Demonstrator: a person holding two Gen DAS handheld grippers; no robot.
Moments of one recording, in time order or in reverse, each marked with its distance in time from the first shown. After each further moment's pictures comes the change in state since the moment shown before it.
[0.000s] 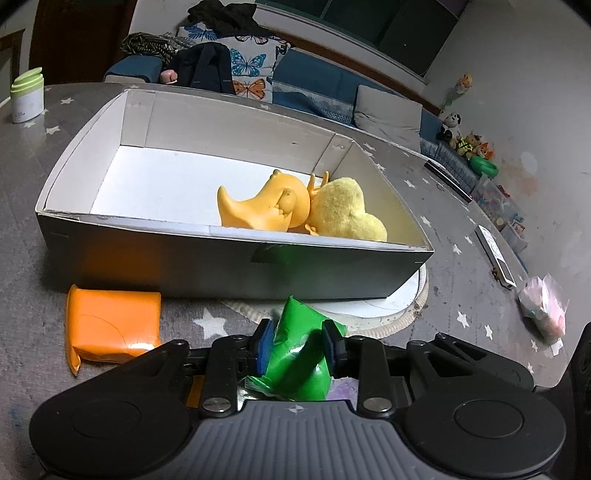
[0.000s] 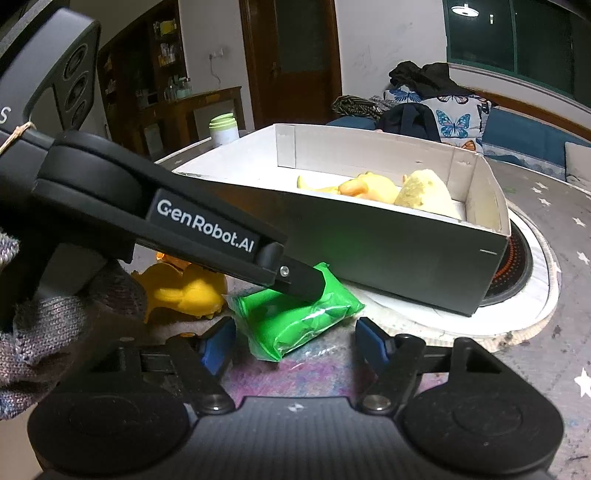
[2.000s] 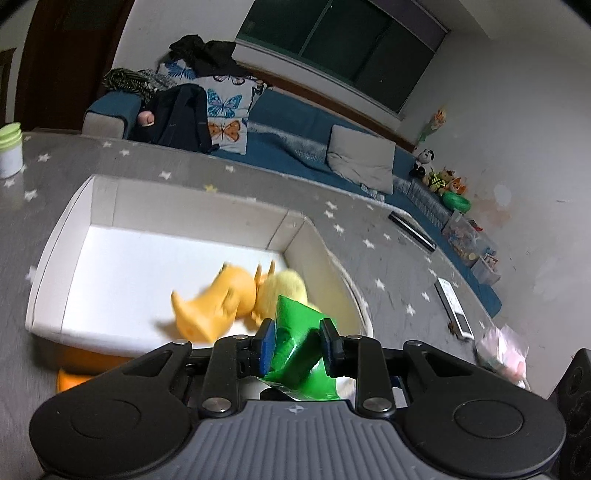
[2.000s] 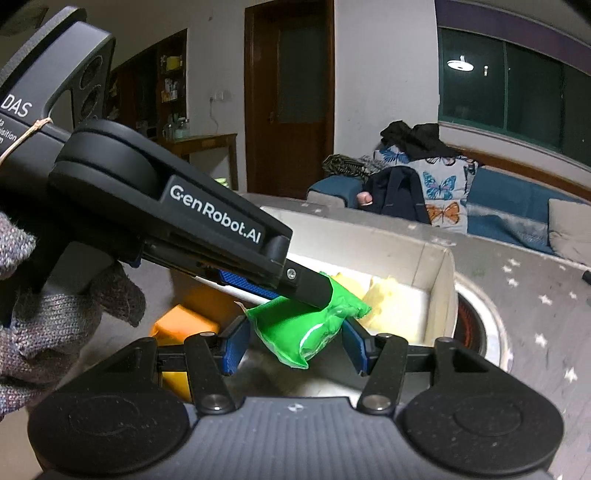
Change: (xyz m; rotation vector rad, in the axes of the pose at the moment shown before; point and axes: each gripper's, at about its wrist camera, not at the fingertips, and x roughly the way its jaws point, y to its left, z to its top) left arm -0.030 -0.030 0.057 0.004 -0.128 -0.084; right arm -0.042 -0.013 0.050 -0.061 -0.177 -0.064
